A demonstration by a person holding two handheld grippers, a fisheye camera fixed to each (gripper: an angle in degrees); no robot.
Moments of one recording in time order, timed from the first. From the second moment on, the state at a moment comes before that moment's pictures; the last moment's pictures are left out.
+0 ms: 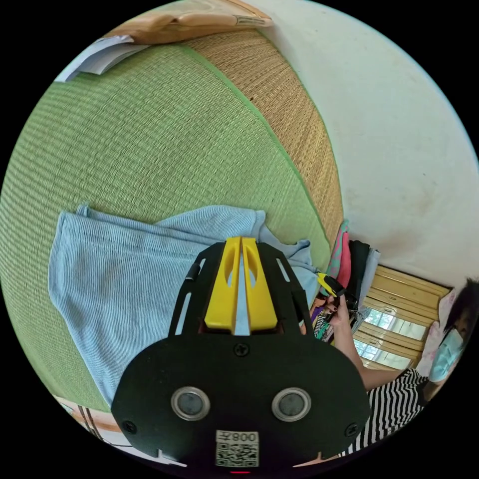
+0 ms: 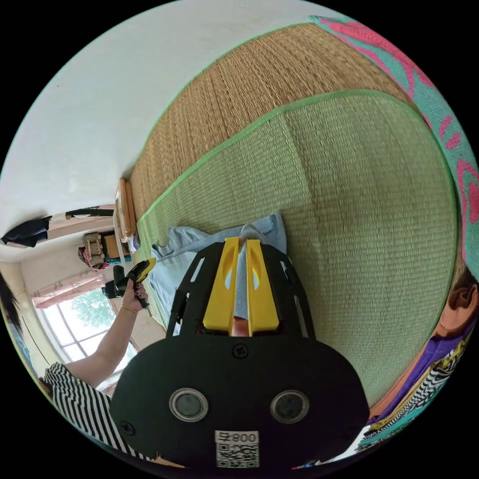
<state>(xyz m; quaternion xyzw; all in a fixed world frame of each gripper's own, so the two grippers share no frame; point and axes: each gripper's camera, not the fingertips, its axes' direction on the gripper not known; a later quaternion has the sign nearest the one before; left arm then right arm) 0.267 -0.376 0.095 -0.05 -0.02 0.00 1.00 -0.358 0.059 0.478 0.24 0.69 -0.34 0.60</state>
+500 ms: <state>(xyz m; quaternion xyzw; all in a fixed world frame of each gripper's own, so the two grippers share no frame) 0.244 -0.349 0.123 -0.04 -0.06 0.03 1.00 -0.345 0.068 0.500 0.22 0.72 -0.39 0.53</state>
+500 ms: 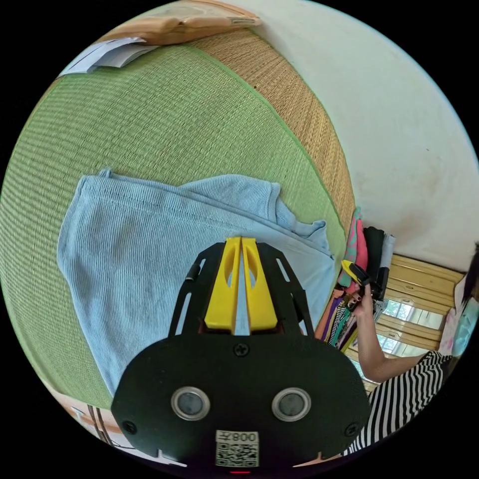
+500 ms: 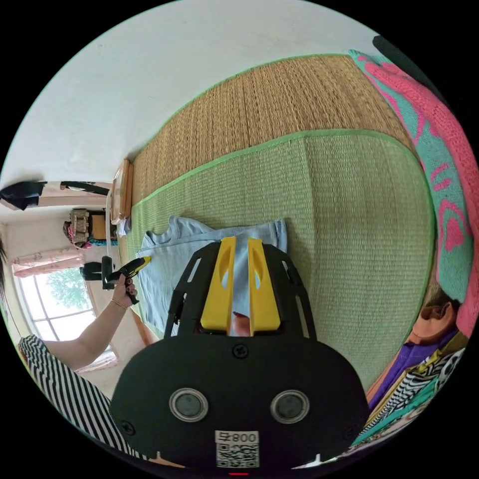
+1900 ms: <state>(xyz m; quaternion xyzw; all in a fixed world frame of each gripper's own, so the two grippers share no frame) 0.191 -0.284 0.313 0.00 -0.08 0.02 1.00 -0.288 -0.034 0.477 0.13 0.84 -0.35 0.40</state>
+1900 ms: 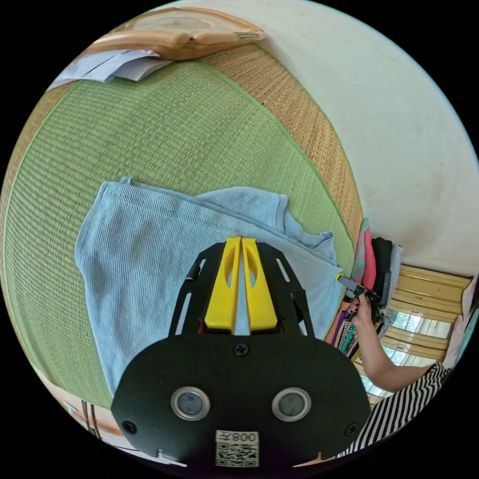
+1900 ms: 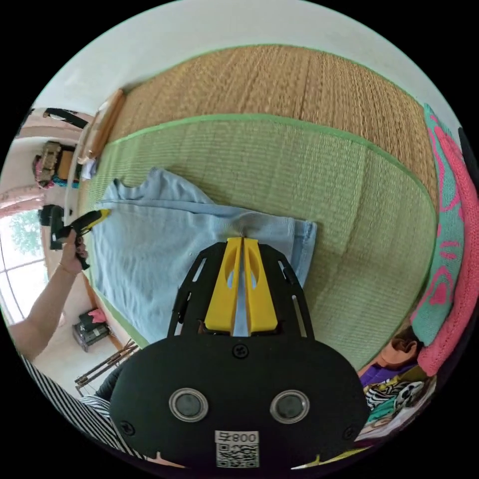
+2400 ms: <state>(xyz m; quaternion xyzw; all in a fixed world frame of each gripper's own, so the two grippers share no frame) 0.178 -0.192 0.398 0.06 0.00 0.01 1.00 -0.327 0.010 0.374 0.17 0.70 -0.38 0.58</state>
